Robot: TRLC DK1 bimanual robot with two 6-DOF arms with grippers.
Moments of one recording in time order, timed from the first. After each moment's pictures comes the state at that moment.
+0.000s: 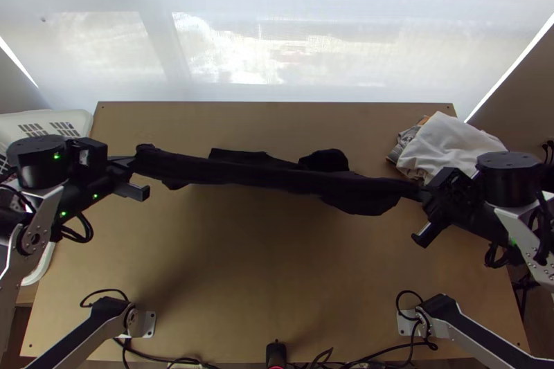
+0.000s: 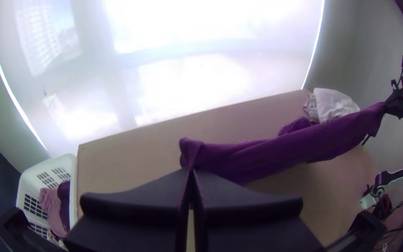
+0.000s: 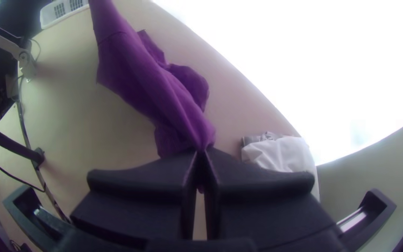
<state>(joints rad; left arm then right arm) -0.16 0.93 1.32 -0.90 0.08 0.12 0.43 0.96 1.46 -1.26 0.01 -0.45</state>
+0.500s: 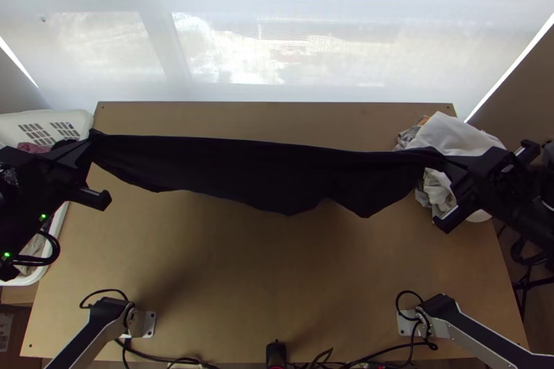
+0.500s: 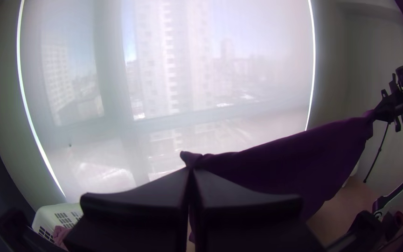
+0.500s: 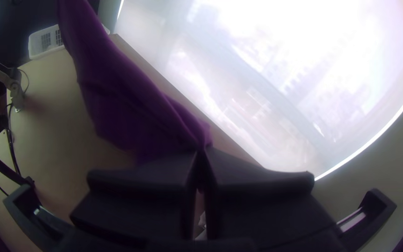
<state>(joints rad) -0.12 0.78 1.45 -0.81 0.09 0.11 0.43 0.99 1.72 -1.22 0.06 -0.46</state>
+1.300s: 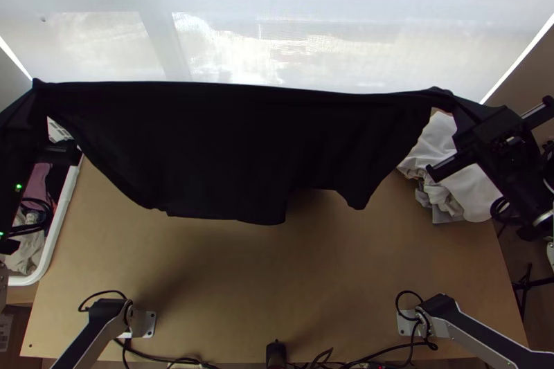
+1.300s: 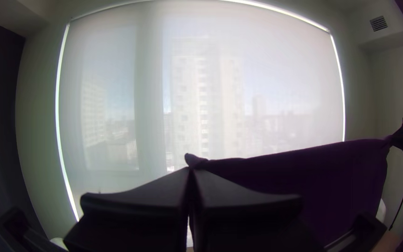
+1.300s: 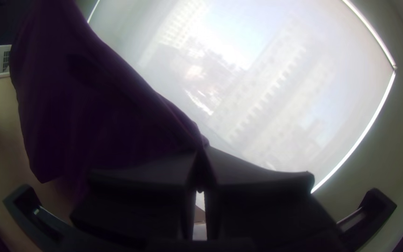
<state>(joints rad) 0.02 0.81 1.41 -0.38 0.04 0.04 0.43 1.01 1.64 -0.73 0.20 -0.59</state>
